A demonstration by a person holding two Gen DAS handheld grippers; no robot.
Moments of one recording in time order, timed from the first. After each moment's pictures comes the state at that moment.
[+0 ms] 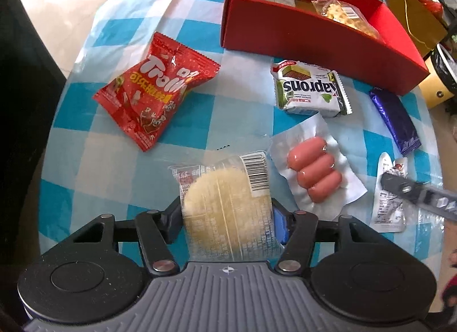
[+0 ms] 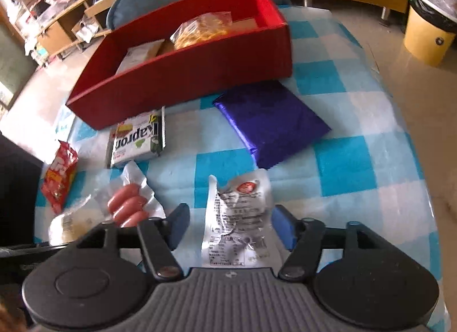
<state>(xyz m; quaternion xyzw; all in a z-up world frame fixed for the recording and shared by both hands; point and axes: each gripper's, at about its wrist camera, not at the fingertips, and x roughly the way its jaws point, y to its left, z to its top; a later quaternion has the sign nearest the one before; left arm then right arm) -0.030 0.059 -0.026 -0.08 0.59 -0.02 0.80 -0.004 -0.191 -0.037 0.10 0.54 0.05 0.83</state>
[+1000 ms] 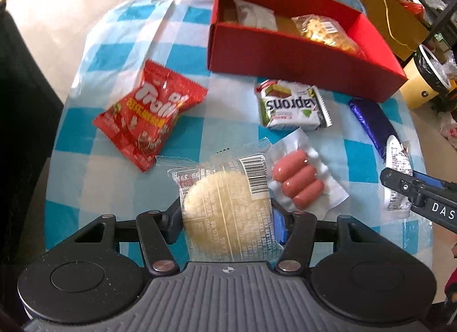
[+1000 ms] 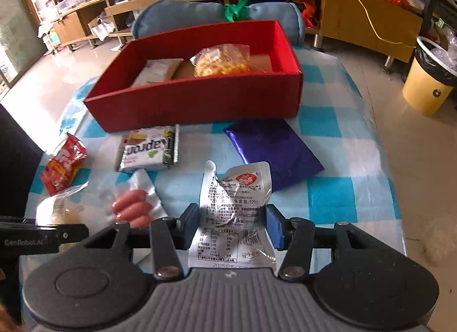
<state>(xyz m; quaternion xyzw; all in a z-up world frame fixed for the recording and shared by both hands) -0.035 0.059 -0.008 -0.07 0.56 -0.05 0.82 -0.018 -0.180 -0.001 0.03 0.48 0.06 0.88</state>
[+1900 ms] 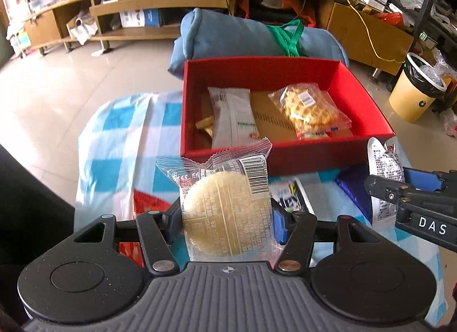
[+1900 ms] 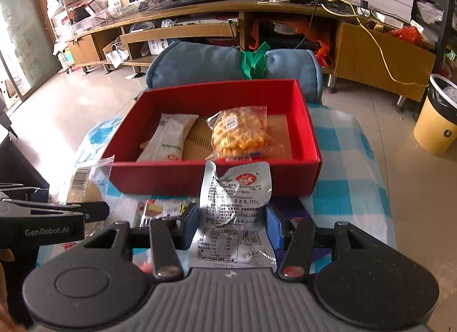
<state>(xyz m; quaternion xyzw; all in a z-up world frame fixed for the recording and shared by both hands) 0.030 0.029 0.042 0.02 0.47 -0.06 0.88 0.035 -0.176 0.039 0.03 0.42 0.08 0.90</state>
